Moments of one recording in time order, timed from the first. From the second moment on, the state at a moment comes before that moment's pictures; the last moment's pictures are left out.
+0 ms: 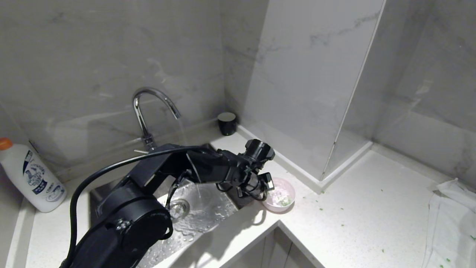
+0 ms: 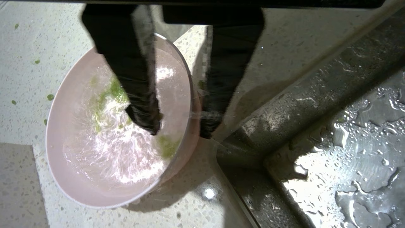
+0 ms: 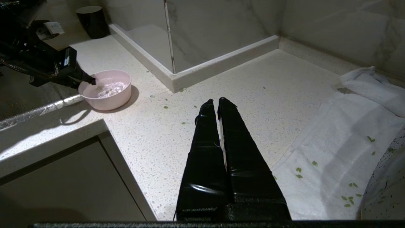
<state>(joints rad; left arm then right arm) -0.72 2.56 -1.97 0.28 0.01 -0.76 0.00 0.00 0.00 0.00 0.00 0.01</state>
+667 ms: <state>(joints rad) -0.65 2.47 -1.95 0.39 0.01 -0.78 0.00 0.00 0.00 0.00 0.00 0.01</state>
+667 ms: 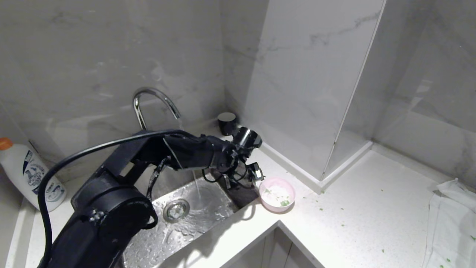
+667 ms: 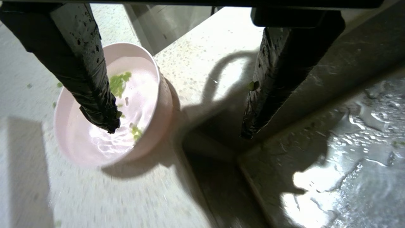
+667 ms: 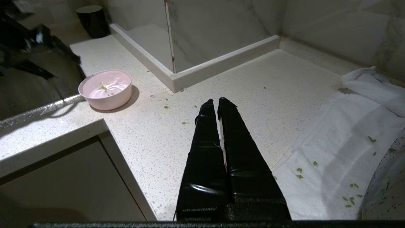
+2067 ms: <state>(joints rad) 0.08 2.20 -1.55 0.20 0.03 -0.67 0.00 0.00 0.00 0.00 0.00 0.01</state>
